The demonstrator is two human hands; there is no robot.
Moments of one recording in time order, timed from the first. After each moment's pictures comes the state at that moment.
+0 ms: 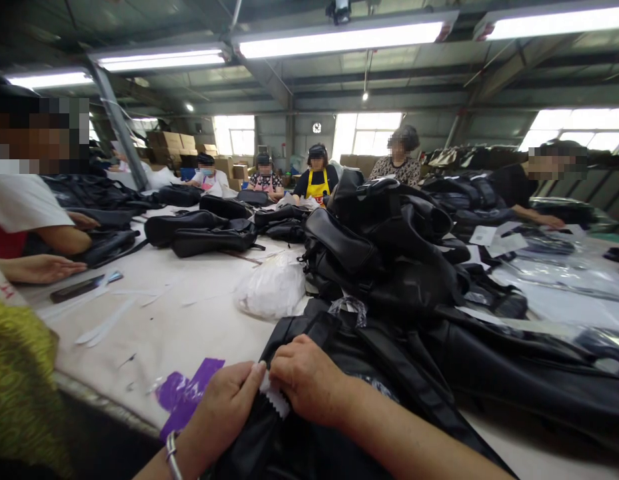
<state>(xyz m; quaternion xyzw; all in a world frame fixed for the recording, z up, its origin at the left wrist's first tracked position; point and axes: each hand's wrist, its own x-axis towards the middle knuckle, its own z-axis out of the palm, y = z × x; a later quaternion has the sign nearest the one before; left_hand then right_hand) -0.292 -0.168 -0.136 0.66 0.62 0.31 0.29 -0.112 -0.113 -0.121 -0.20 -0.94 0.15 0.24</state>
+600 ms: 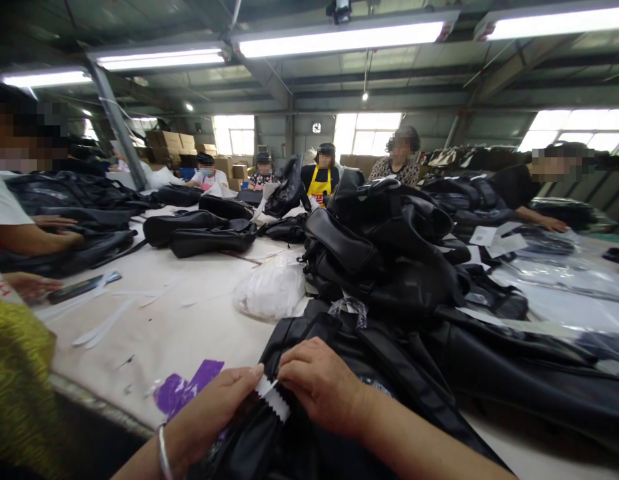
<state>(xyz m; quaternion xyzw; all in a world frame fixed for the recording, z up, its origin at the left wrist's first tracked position) -0.304 -0.162 -0.141 0.46 0.53 0.31 0.64 -0.089 -0.117 -0.120 -0.21 -0.93 0.15 0.27</state>
